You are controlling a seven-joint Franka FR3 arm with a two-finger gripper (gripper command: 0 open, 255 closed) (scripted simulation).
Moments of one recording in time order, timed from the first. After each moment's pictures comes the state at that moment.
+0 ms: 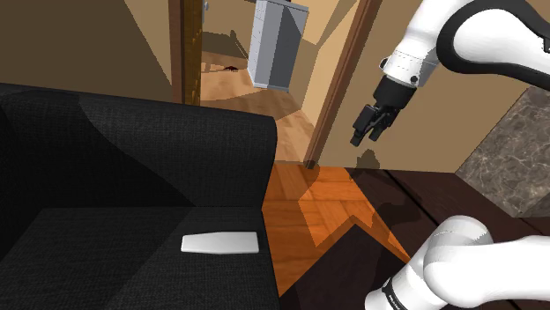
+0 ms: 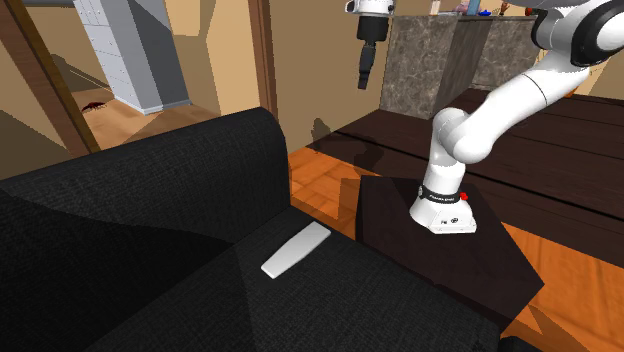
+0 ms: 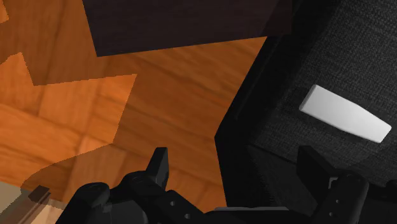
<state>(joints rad) 0.00 -0.83 0.03 -2.30 0.05 1.54 0.12</state>
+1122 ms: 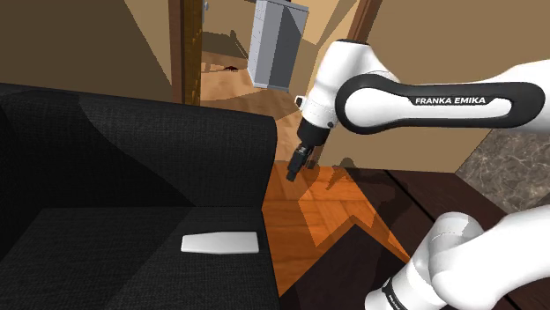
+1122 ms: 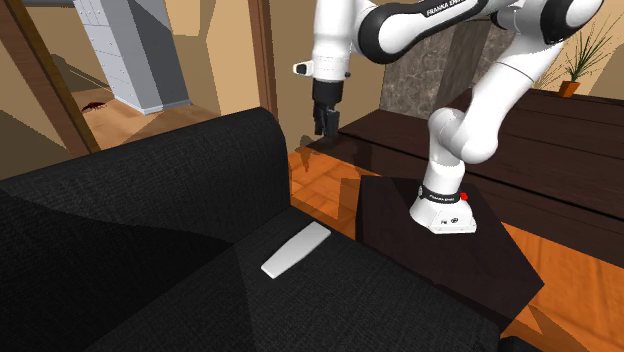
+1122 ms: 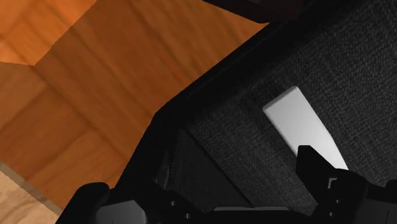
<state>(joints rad) 0.17 -0.49 0.13 -2.40 0.08 1.98 -0.12</state>
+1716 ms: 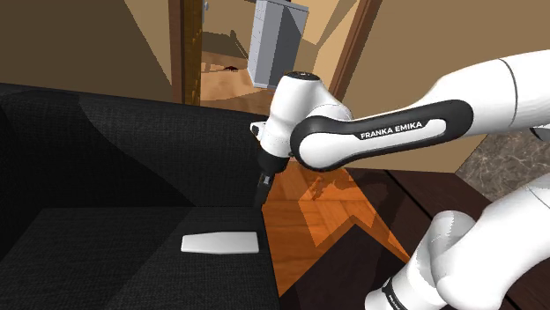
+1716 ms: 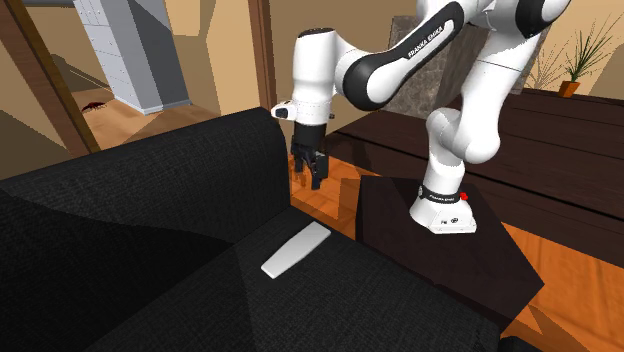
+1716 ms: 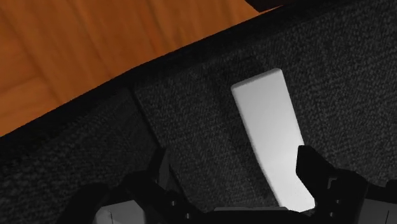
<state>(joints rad) 0.25 -0.23 0.21 -2.36 0.06 2.20 -0.23</state>
